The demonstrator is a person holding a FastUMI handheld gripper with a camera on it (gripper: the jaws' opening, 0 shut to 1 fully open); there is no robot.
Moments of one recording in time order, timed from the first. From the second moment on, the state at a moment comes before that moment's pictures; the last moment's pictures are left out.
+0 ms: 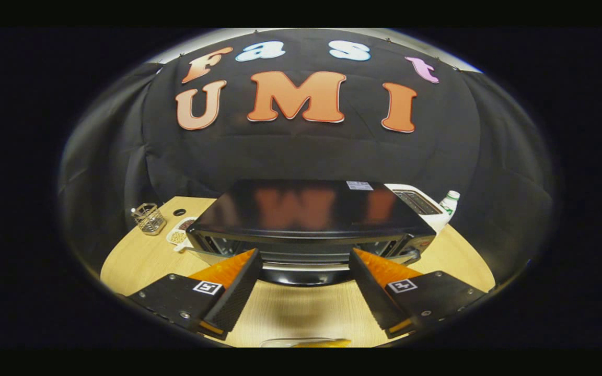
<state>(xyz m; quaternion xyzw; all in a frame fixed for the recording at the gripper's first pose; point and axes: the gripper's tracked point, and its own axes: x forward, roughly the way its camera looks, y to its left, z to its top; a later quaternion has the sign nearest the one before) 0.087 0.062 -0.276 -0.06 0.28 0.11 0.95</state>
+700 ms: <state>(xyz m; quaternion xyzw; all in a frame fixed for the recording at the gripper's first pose) 0.016 0.044 -0.306 -0.07 0.32 0.10 0.94</state>
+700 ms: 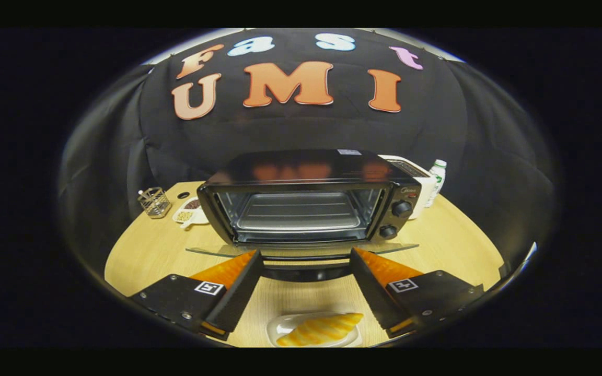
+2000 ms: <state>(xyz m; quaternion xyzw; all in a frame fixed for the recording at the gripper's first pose) -0.076 0.008 -0.380 -0.05 0.45 0.02 0.89</state>
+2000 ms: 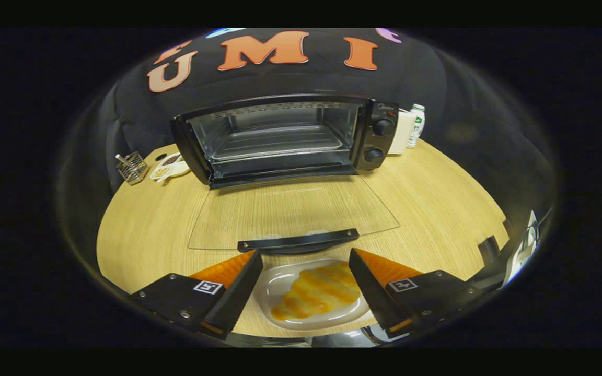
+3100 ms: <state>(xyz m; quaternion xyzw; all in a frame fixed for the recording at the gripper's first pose) -0.155 0.006 -0.430 0.04 0.52 -0.13 0.84</state>
